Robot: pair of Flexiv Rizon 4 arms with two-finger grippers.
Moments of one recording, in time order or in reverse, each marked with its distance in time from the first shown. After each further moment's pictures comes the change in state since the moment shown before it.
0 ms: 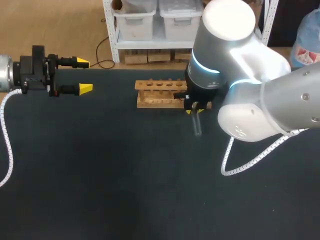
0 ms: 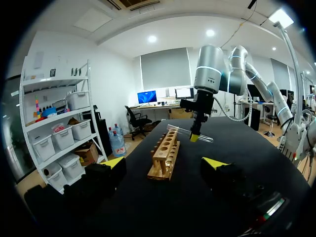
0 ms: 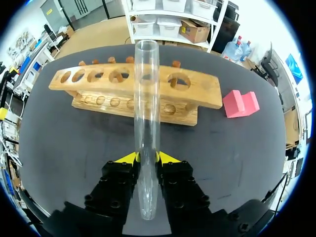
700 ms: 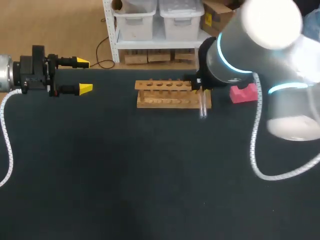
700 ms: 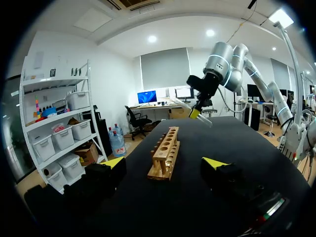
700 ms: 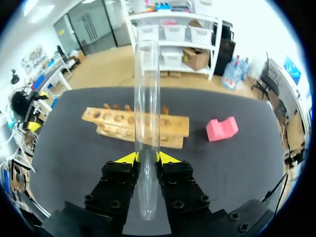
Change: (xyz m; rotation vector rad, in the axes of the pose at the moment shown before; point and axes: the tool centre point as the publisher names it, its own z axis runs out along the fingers) left arm 0.000 0.000 0.000 0.000 0.000 0.000; right arm -0.029 -0.006 -0.084 -0.094 -0.284 -0.012
